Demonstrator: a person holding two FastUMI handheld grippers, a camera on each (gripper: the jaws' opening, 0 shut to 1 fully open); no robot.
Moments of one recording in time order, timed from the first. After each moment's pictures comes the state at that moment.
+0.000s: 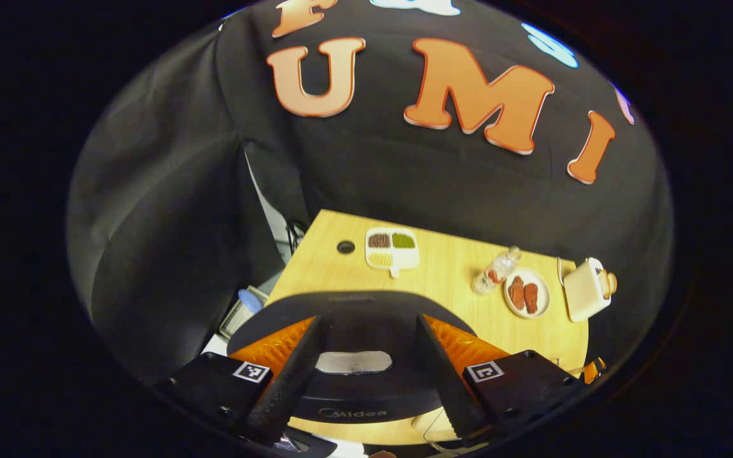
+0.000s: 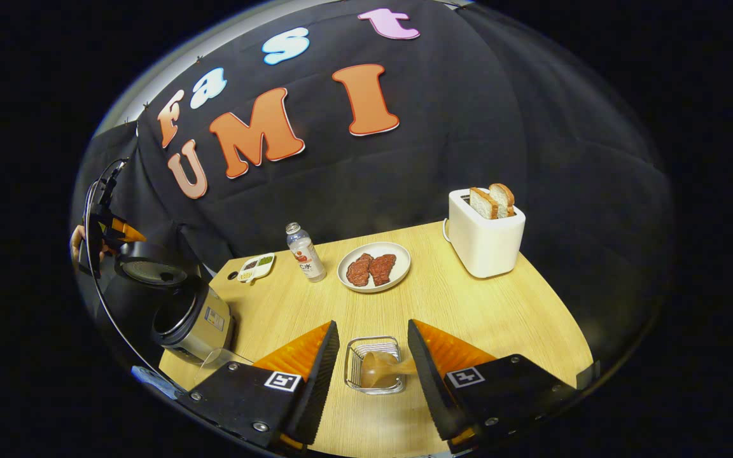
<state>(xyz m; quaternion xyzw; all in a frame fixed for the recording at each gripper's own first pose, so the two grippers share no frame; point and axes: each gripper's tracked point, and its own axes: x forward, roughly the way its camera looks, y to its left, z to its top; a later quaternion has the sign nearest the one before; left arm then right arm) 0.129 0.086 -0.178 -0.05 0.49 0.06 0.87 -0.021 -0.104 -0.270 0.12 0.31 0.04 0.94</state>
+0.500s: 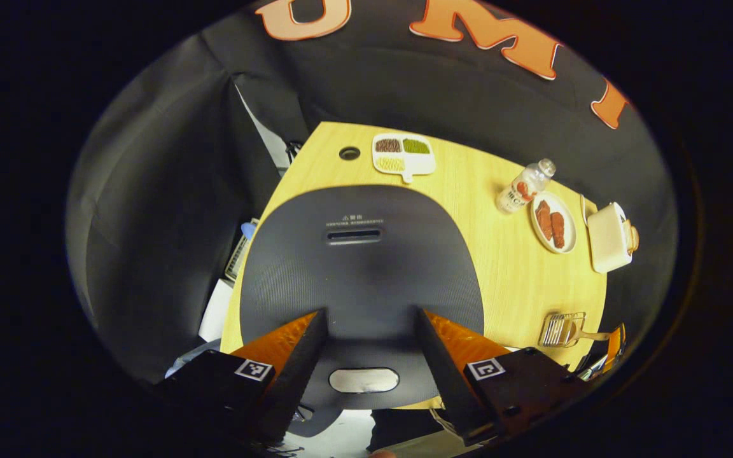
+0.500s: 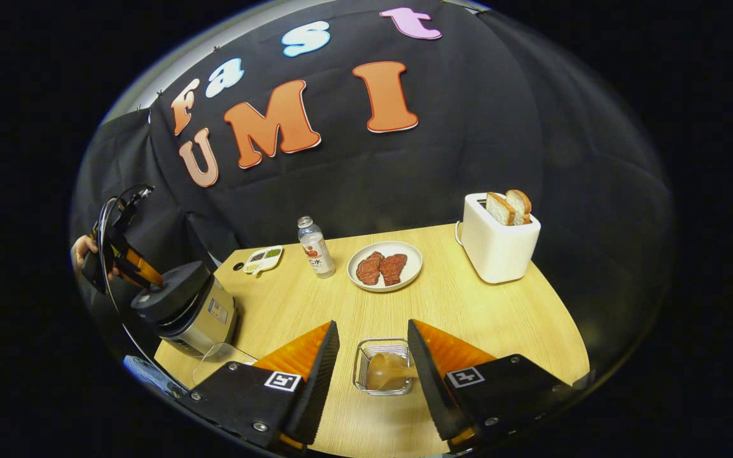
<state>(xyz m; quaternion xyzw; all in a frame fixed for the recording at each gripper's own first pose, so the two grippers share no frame) 0.041 0.081 -0.266 -0.04 0.63 0.07 0.77 -0.016 -0.085 -0.268 0.10 0.31 0.07 0.94</state>
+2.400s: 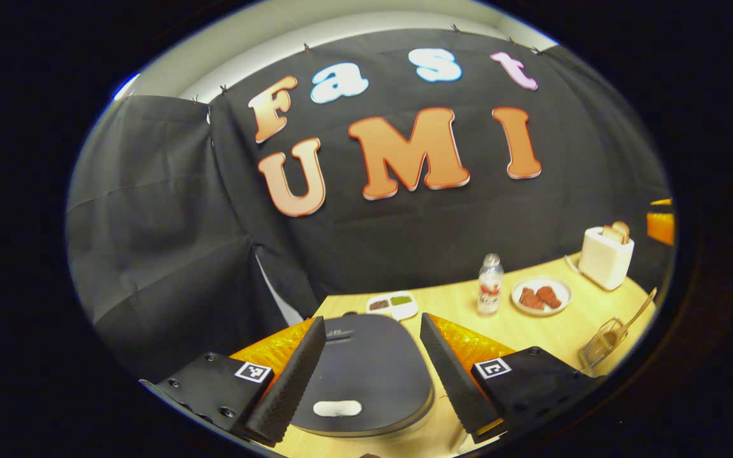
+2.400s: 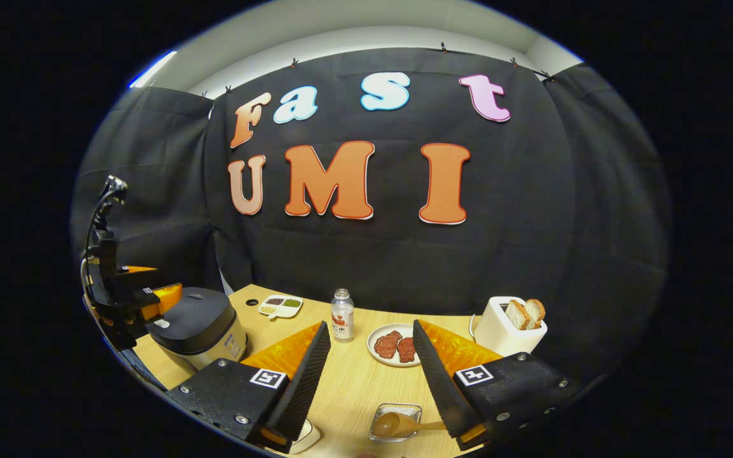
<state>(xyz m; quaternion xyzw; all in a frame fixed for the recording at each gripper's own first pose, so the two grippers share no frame) 0.051 -0.001 -0.145 0.10 0.15 0.04 0.98 0.017 -0.034 -0.140 0.00 0.11 0.11 0.99</state>
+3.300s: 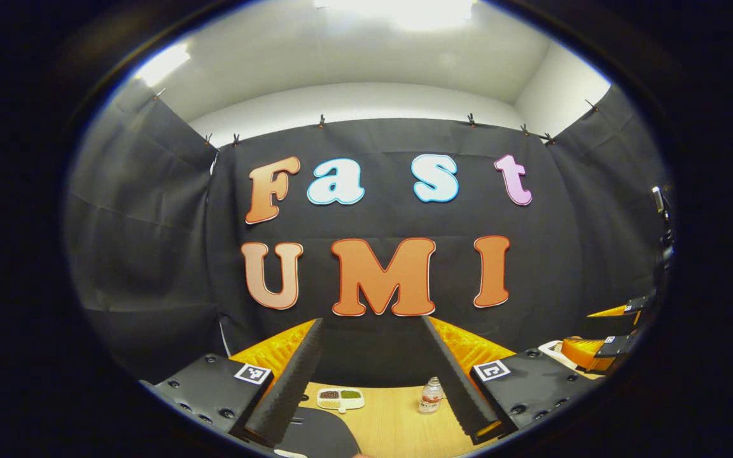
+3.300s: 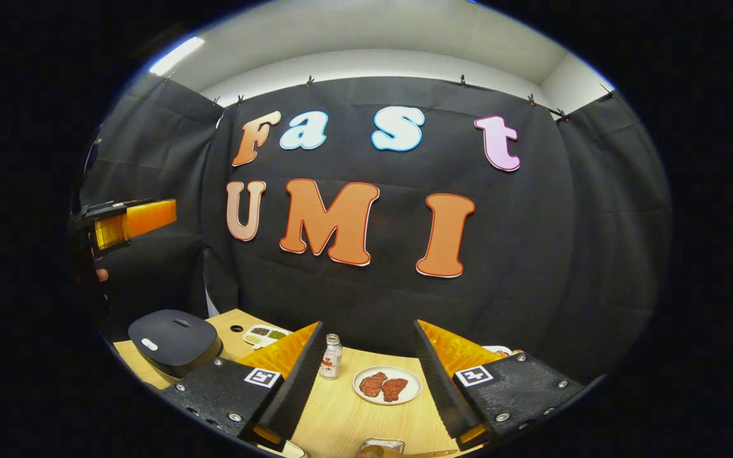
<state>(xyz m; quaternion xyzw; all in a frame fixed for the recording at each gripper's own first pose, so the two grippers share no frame) 0.091 -0.057 0.024 0.00 -0.04 -0.02 1.00 0.066 -0.013 -0.076 -0.03 0.05 0.09 0.99</state>
